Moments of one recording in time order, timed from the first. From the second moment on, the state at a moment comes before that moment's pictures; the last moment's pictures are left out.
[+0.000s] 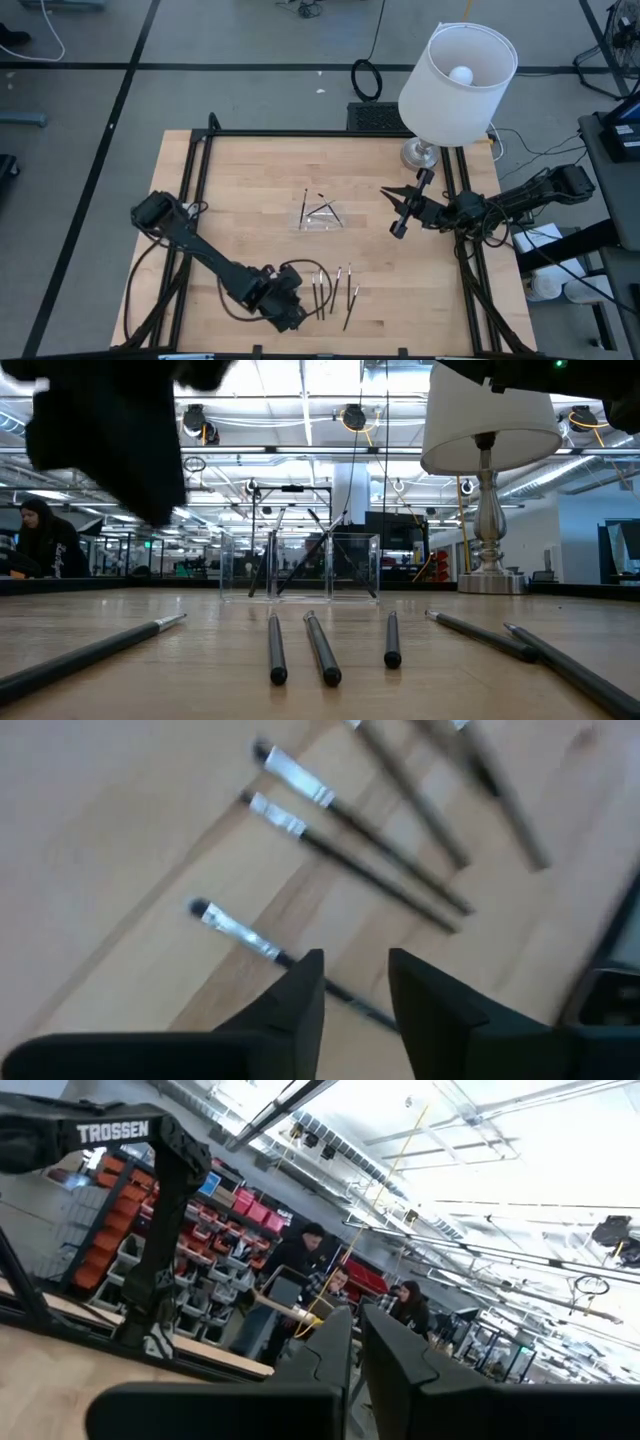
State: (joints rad) left arm -0.62 1.88 1.32 -0.59 -0.30 -1.29; right arm 0.20 1.00 0.29 1.13 0.47 -0.70
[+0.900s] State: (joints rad) left arm -0.51 1.94 1.32 -0.68 -0.10 -1.16; right arm 0.24 1.00 0.29 1.03 0.47 -0.48
